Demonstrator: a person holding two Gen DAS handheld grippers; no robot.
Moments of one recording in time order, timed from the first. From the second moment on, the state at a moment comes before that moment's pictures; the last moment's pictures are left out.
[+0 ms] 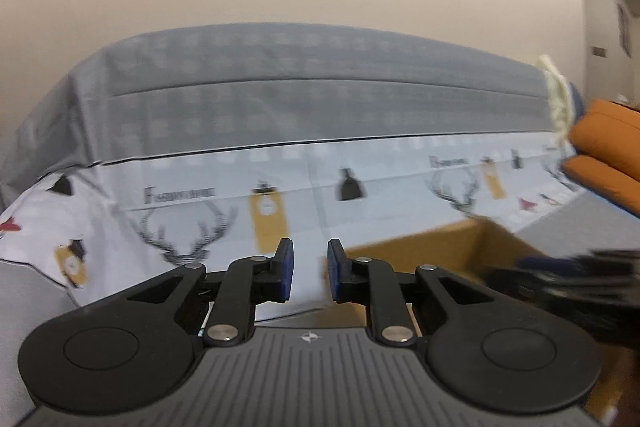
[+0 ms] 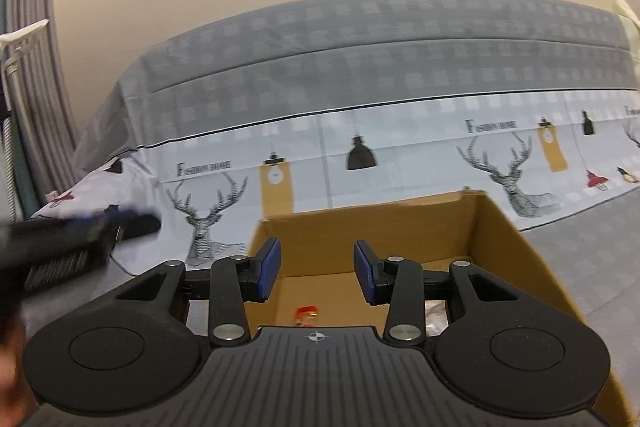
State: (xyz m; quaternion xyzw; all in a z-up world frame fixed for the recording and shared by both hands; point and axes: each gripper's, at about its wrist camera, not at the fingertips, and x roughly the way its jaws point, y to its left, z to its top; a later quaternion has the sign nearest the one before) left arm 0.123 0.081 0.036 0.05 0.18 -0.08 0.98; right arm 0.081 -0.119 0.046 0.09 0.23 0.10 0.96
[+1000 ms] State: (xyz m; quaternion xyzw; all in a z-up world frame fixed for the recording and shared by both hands) left arm 0.259 0.224 -0.096 -0.14 0.41 0.20 0.88; right arm 0.098 -0.074 0.032 0.00 0.25 0.13 0.96
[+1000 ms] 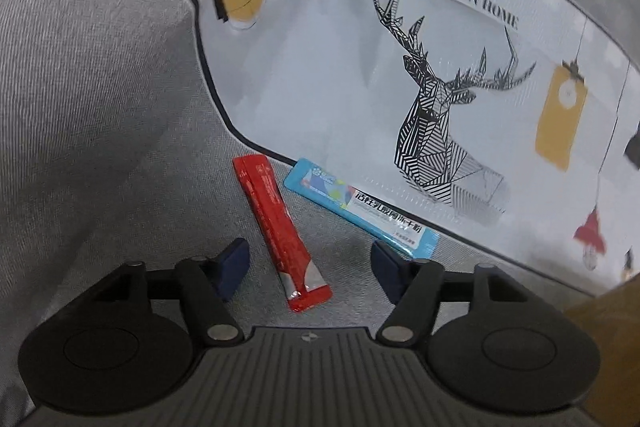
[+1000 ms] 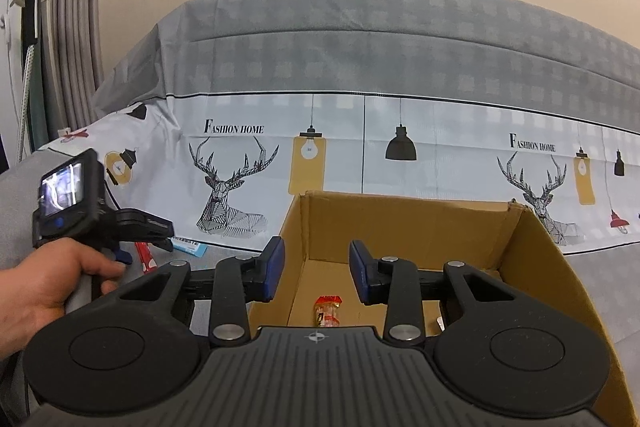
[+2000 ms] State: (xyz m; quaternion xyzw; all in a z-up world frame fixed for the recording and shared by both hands) left arm 0.176 0.251 -0.084 -0.27 0.40 0.33 0.81; right arm 0.143 -0.014 0.046 -0.05 0.28 0.22 0.93
